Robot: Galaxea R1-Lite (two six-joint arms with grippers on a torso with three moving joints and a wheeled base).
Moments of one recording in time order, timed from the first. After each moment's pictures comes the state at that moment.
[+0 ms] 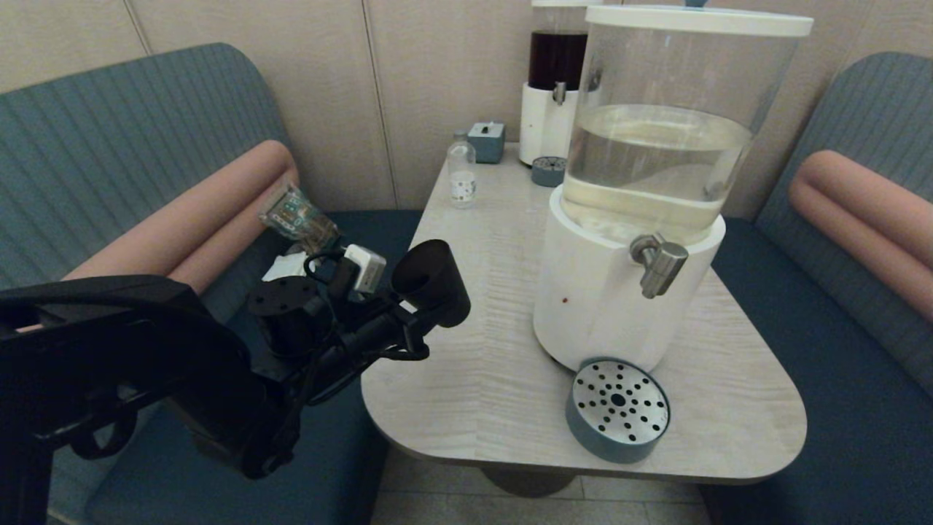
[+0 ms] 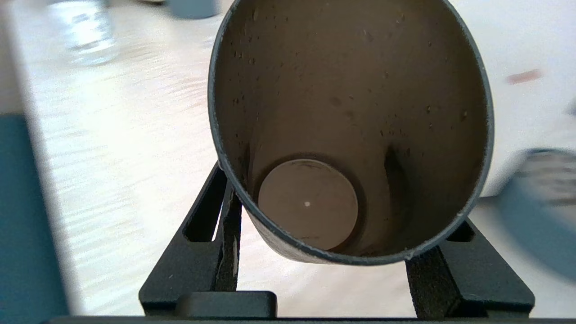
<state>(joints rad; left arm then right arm) -0.34 2.15 -0.75 -1.52 -0.40 -0.01 -0.01 0.00 0.00 -0.03 0.01 -0.05</state>
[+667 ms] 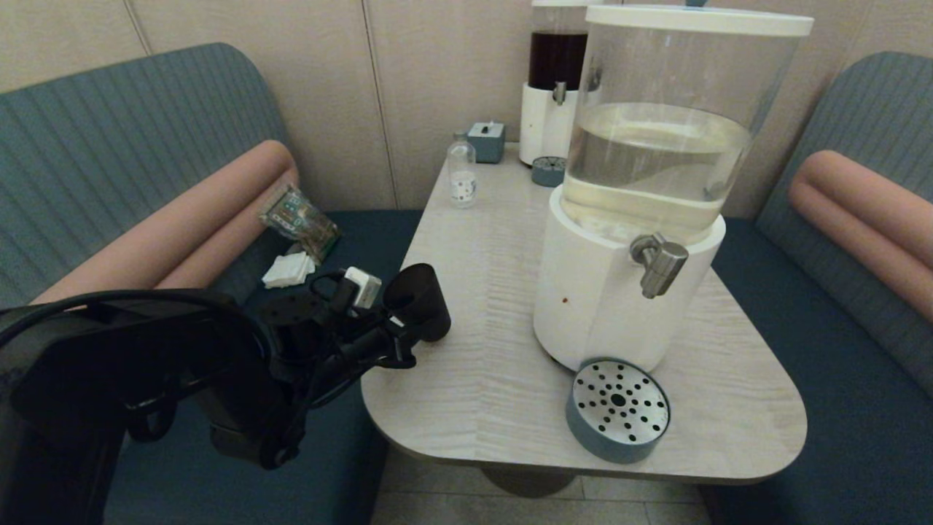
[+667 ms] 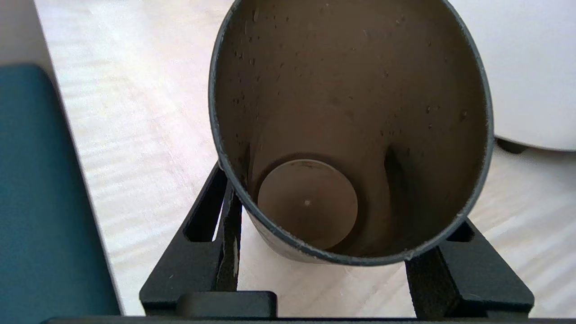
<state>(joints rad) -0.26 2.30 -0.81 -1.52 -0.42 0.00 -0.01 0.00 0.00 -0.03 0.01 -0.05</state>
